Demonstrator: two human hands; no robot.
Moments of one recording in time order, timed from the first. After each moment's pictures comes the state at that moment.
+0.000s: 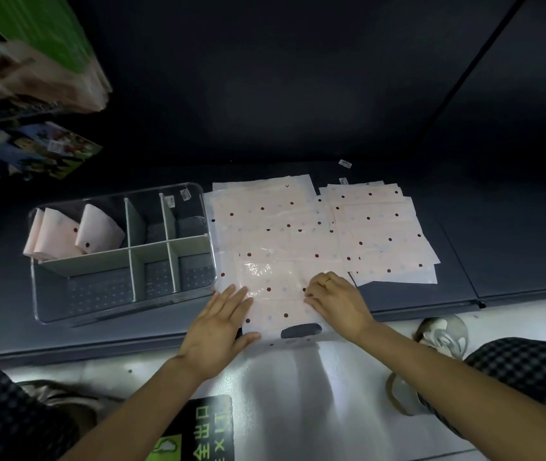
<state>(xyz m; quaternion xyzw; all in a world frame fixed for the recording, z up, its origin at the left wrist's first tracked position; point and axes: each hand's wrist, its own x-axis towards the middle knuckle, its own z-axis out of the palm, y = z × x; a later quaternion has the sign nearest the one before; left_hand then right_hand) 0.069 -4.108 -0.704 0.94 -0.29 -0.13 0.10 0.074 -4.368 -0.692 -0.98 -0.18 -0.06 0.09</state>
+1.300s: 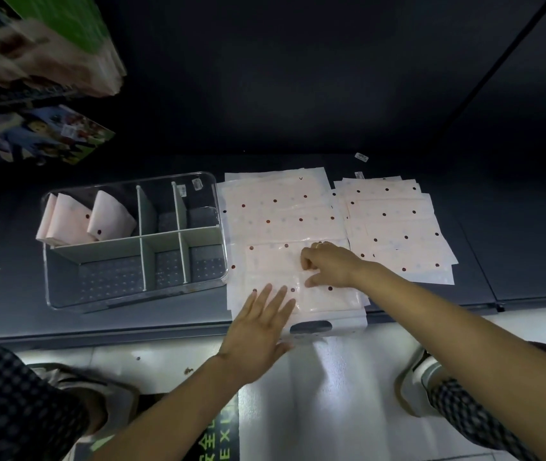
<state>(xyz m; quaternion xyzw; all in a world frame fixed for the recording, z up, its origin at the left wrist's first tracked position) 0.053 -4.147 -0.711 0.93 -0.34 -0.16 0.04 0.151 -4.351 -0.664 -0.94 -0.14 0.30 0.09</state>
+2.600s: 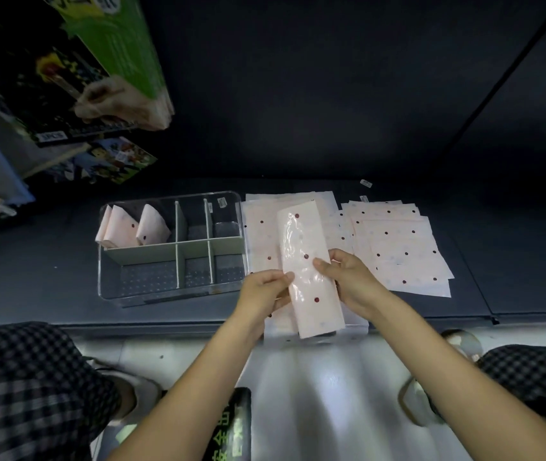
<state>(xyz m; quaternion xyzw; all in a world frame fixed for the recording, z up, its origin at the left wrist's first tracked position) 0.074 -4.153 -0.604 0.59 0.18 -0.23 0.75 0.088 -4.321 -0.598 -0.65 0.16 0.19 0.71</state>
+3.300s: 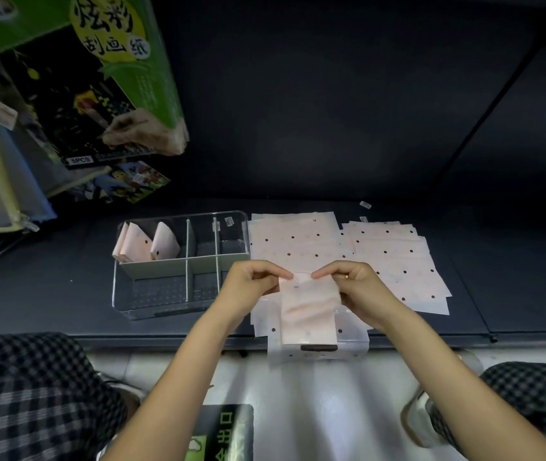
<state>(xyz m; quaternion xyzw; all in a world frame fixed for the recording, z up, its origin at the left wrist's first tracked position) 0.084 -4.114 -0.562 0.69 0.00 -0.16 0.70 0.074 -4.321 -0.559 -0.67 0.04 0.17 0.72</state>
